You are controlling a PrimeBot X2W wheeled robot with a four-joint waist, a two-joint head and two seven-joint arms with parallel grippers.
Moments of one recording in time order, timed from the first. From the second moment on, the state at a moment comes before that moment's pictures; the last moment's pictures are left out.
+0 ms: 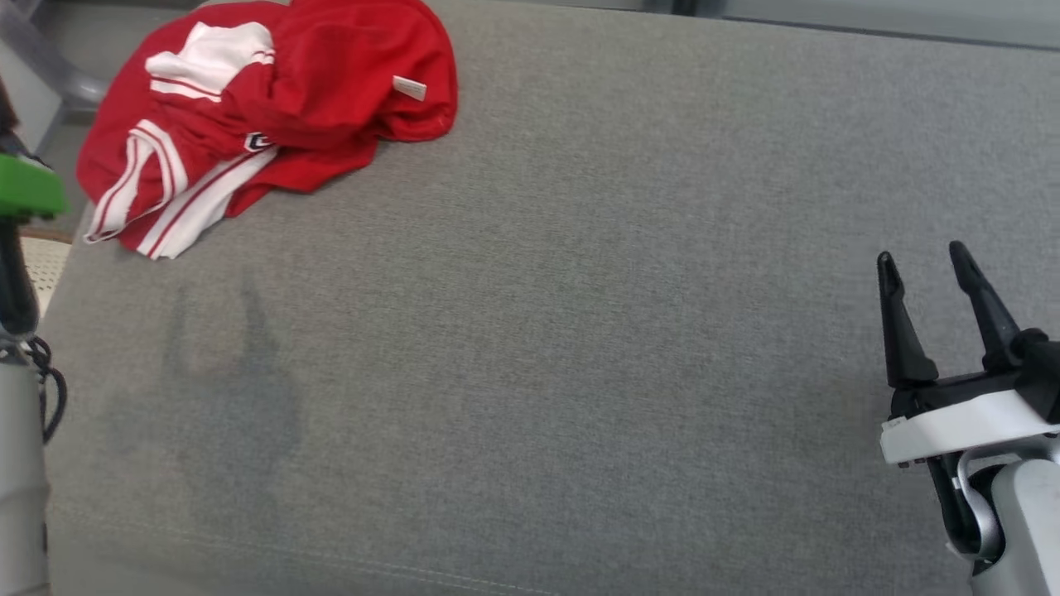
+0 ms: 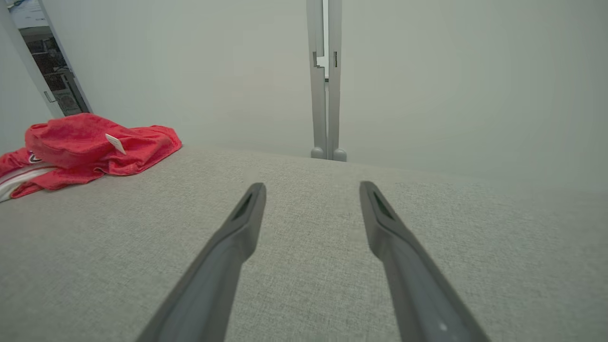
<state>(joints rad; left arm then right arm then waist) -0.69 0.35 0.03 0.28 -0.34 0.02 -0.18 -0.15 -0.25 0.01 0.09 0.24 0.13 -0.26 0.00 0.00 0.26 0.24</state>
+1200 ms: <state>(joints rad) -1.02 0.38 -0.05 1.05 -0.46 -0.12 0.02 -0.19 -0.28 -0.06 0.02 0.22 0.13 -0.26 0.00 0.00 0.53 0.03</state>
